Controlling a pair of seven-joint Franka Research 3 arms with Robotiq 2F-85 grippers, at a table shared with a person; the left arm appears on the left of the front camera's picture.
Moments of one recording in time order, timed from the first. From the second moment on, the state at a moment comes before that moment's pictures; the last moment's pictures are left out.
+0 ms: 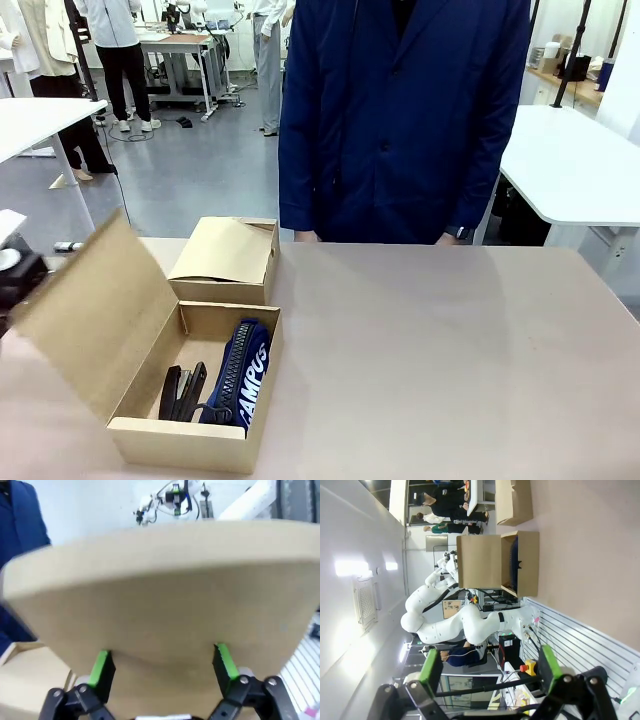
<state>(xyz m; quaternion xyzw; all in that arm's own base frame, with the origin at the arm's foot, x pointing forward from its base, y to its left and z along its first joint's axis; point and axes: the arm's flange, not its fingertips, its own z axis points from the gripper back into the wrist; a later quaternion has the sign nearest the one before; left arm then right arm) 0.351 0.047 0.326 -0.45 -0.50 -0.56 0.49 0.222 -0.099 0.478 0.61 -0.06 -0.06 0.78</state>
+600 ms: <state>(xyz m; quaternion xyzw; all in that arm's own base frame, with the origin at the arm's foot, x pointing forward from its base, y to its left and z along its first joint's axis) 0.377 -0.071 0.322 -0.40 -0.44 -0.63 0.49 0.222 -0.099 0.478 0.61 -0.06 -0.06 0.78</state>
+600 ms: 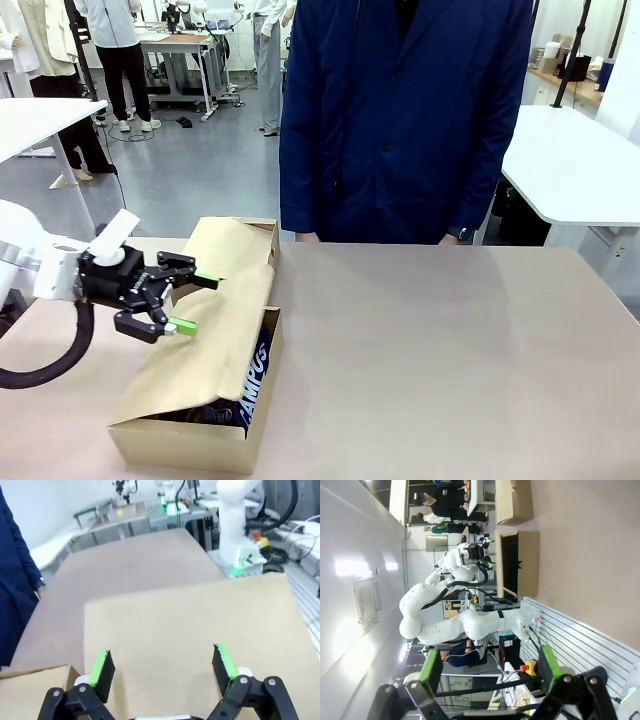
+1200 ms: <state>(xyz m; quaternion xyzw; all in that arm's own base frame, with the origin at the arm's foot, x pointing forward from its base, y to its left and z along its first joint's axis) 0.379 -0.090 0.290 -0.38 -0.40 -0.65 0.52 0.222 -0.099 0.478 0.61 -0.06 -0.06 0.78</state>
